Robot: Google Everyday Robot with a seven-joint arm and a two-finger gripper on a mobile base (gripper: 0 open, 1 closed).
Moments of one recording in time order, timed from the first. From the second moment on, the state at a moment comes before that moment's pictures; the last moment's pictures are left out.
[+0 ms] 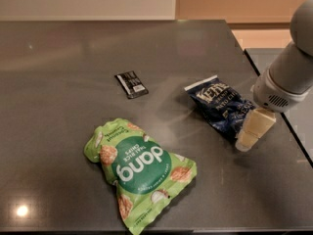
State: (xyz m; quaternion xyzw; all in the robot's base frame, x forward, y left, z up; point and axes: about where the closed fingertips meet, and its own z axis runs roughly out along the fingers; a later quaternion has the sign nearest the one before) arm 0.483 -0.229 0.842 -0.53 0.84 0.01 0.13
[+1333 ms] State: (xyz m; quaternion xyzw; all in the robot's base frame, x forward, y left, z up) arm 0.482 -0.201 0.858 -0.54 0.83 0.04 0.15
